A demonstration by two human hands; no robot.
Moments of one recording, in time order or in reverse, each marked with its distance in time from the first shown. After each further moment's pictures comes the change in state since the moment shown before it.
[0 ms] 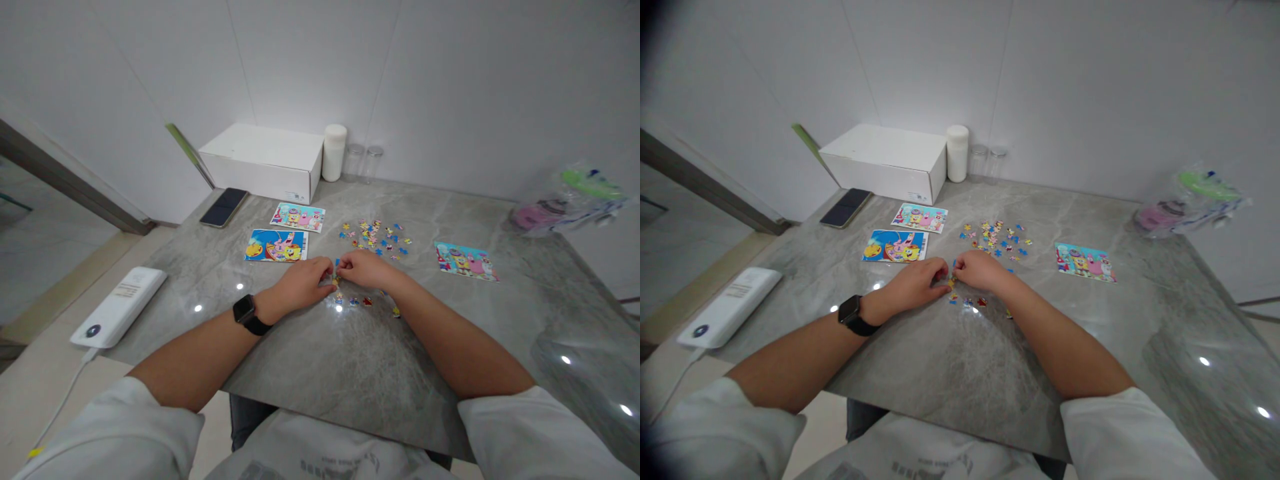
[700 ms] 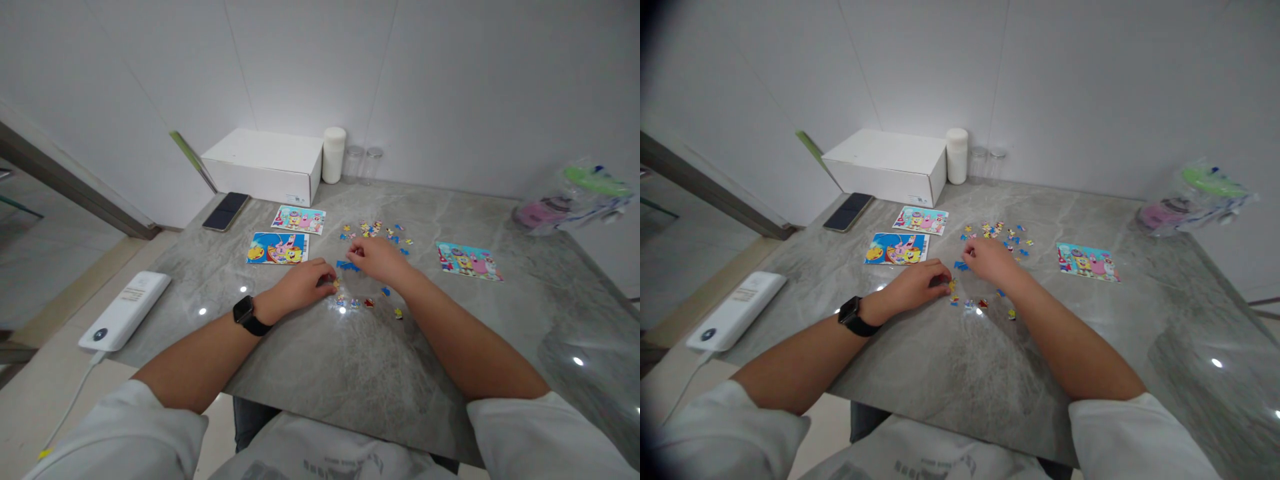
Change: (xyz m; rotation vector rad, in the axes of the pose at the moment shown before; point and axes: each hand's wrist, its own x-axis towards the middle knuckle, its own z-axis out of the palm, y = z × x) left_hand -0.001 -0.005 -0.006 -0.095 -0.029 0.058; right_hand -0.007 0.007 -0.023 -0.020 0.243 0.066
